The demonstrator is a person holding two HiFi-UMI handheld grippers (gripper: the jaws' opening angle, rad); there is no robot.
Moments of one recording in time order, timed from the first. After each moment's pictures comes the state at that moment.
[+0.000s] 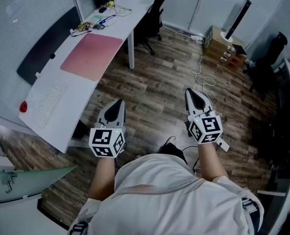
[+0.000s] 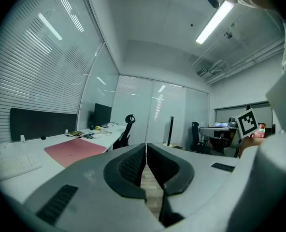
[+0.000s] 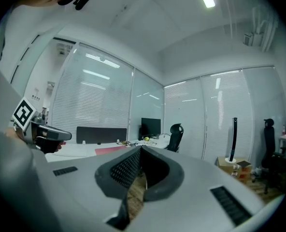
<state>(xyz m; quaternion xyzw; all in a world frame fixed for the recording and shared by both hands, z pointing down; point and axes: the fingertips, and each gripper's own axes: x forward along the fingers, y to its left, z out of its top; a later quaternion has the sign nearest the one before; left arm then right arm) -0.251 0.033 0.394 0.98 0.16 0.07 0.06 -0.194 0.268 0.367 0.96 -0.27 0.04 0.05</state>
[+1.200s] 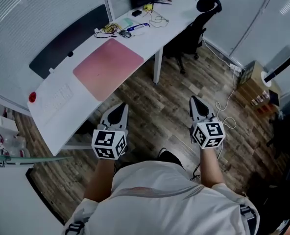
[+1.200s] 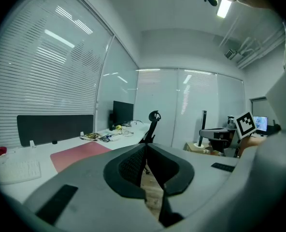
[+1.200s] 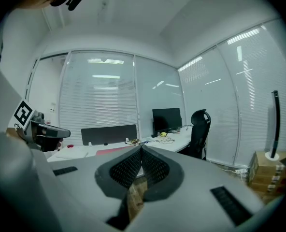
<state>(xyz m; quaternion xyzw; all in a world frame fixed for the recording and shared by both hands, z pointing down) -0.010 0.037 0.392 0.99 -0.01 0.11 0.05 0.130 0.249 0.400 0.90 -0.43 0.09 0.01</state>
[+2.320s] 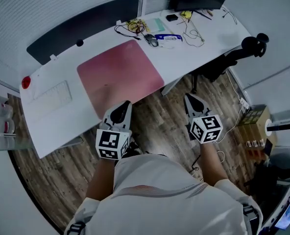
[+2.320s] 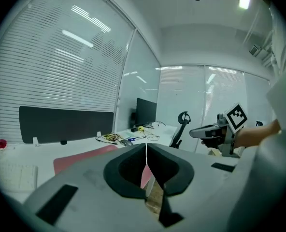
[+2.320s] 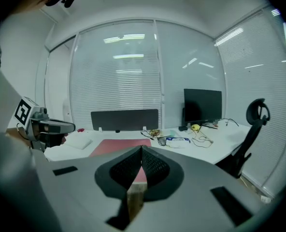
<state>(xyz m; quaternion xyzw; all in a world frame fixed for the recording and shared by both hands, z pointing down) 0.142 -0.143 0.436 0.98 -0.11 0.11 0.08 0.316 -0.010 0.442 0.80 -0.57 0.16 0.11</state>
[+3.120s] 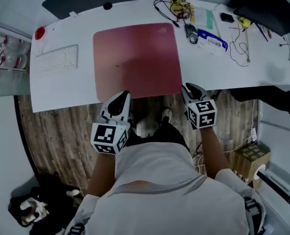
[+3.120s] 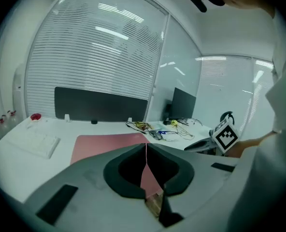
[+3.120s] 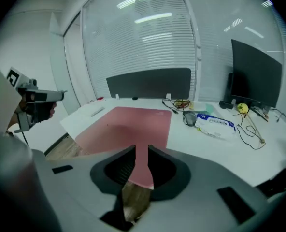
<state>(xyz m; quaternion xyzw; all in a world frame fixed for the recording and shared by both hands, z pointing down) 0.186 -0.209 0.490 0.91 -0.33 0.16 0.18 0.398 -0.155 0.587 0.60 -0.70 0.28 0.25</state>
